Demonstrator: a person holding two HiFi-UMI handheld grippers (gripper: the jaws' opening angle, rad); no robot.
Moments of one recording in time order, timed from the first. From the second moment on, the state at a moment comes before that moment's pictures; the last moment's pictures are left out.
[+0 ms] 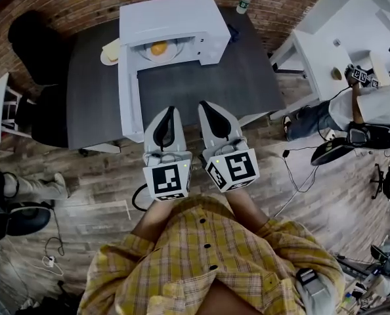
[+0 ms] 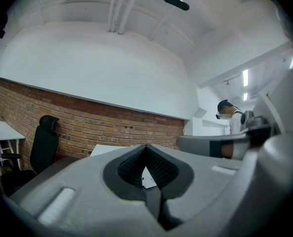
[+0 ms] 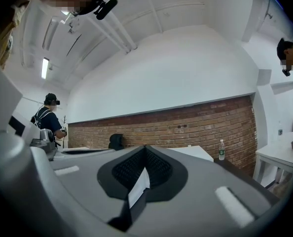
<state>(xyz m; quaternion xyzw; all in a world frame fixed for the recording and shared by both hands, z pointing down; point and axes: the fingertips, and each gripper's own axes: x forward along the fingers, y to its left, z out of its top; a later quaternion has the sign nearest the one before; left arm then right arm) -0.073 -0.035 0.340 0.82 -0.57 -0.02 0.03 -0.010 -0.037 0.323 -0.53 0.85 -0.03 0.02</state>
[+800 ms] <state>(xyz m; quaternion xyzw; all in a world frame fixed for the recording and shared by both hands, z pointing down) -0.061 -0.110 0.362 0.84 -0.54 -0.02 0.05 -0.010 -0.113 0.340 -0.54 0.84 -0.03 0.00</state>
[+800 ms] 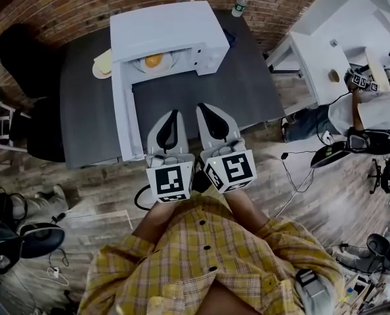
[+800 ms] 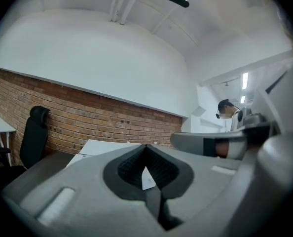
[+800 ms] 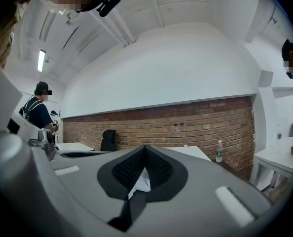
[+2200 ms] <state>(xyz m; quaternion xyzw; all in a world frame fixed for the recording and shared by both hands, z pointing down) -0.047 -0.269 0.488 0.76 -0.56 -0.07 0.31 0.020 -0.230 0.388 -0.48 0.88 -0.07 -0.01</state>
